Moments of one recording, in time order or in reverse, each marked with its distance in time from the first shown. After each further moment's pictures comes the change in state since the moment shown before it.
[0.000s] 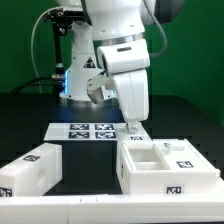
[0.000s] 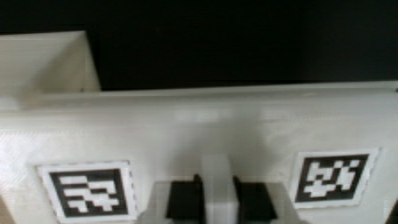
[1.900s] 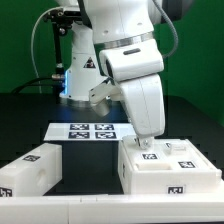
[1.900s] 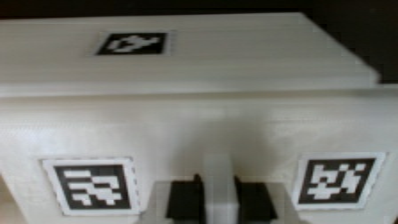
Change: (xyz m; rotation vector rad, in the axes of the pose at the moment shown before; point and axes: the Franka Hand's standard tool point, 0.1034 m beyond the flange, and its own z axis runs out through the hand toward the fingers) arm 0.008 0.095 -0.002 -0.023 0.053 -0.005
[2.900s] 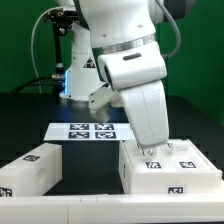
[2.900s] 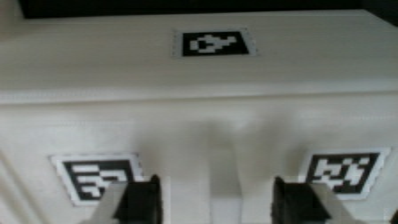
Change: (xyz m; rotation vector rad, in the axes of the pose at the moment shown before) arm 0.003 0.016 -0.011 0.003 0.008 0.028
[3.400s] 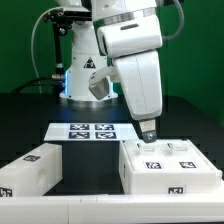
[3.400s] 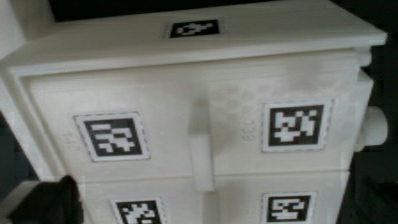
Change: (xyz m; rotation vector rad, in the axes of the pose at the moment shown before) arm 0.002 -0.008 -0.019 -0.034 -0.023 0.050
